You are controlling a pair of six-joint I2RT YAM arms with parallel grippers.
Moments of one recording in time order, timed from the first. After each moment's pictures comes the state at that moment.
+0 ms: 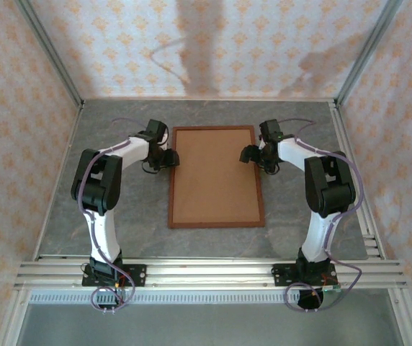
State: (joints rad) left arm -0.20 1.98 1.31 -0.53 0.20 -0.41; right arm 0.24 1.91 1.25 -0.51 -0.22 0.51
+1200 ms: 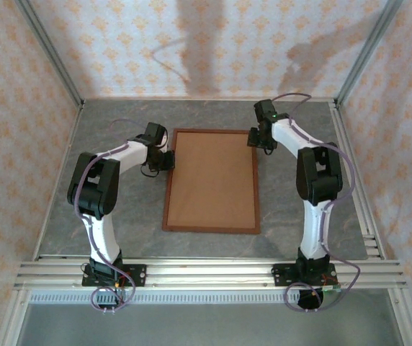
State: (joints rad) left arm -0.21 1.92 1.23 -0.47 0.21 -0.36; right arm 0.25 2.11 1.66 -0.73 0.06 0.37
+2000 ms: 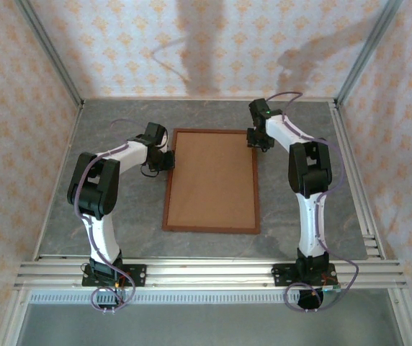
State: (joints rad) left arm -0.21 1.92 1.23 -0.47 0.21 -0.36; right arm 0.26 2.24 1.82 -0.83 0.07 0.35
